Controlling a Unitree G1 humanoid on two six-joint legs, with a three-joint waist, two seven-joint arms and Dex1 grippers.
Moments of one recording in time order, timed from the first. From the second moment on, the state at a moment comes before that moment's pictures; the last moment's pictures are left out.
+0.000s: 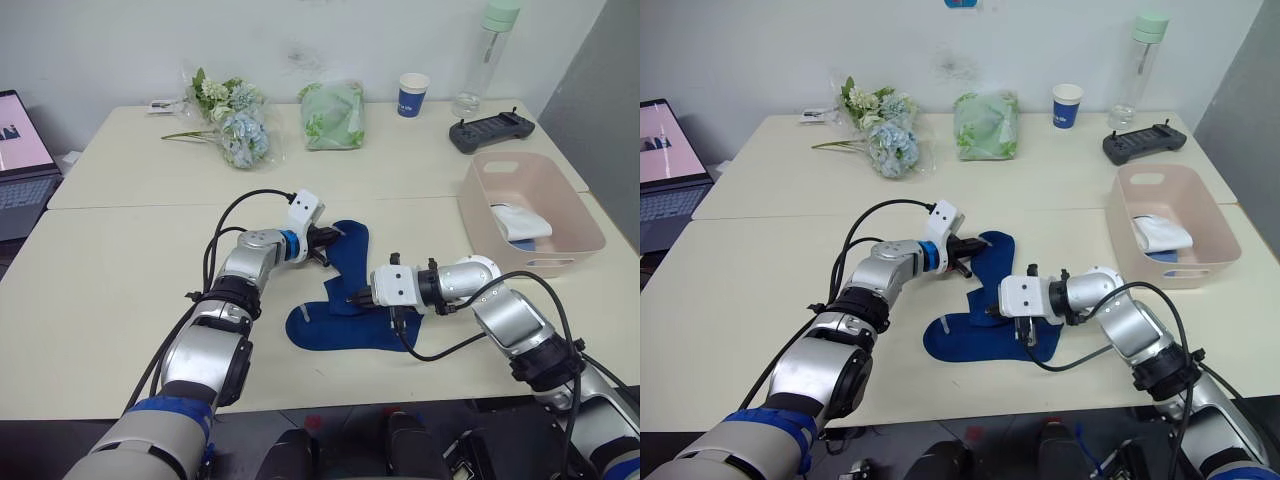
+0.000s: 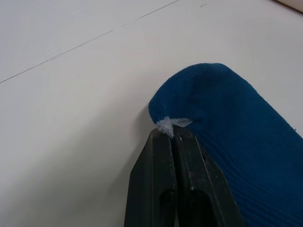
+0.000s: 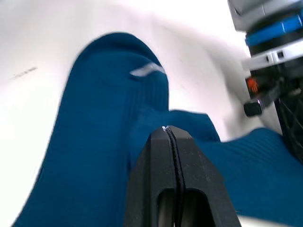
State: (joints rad) left arm -0.96 0.23 -0.07 0.99 -0.09 0.19 -0.77; right arm -0.54 -0.54 0.43 -0.05 0.01 0.10 1.09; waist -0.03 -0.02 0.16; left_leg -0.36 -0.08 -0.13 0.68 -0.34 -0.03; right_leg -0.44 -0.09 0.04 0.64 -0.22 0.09
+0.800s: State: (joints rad) left arm -0.97 0.22 -0.03 0.97 -0.09 0.19 -0.75; right arm -0.45 -0.48 0.36 -0.18 0.03 0.58 0.85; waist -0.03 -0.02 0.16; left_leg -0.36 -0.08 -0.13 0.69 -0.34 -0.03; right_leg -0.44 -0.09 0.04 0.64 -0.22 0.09
